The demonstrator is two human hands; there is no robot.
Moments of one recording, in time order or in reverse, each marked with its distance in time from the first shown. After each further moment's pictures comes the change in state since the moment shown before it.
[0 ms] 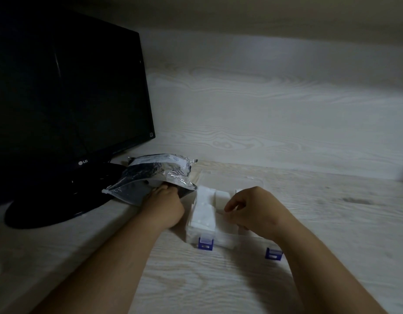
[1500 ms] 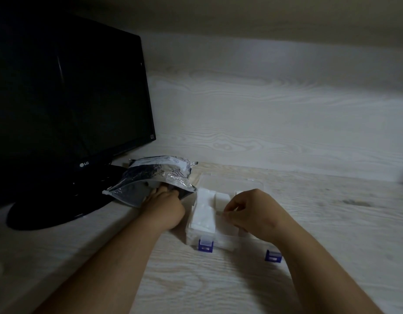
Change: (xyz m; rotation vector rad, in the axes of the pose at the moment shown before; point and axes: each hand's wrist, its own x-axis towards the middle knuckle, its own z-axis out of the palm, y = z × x) left_hand 0.003 -0.002 0.002 0.032 -0.041 -0.020; right_hand -0.001 -0.001 0.001 0.021 0.016 -0.021
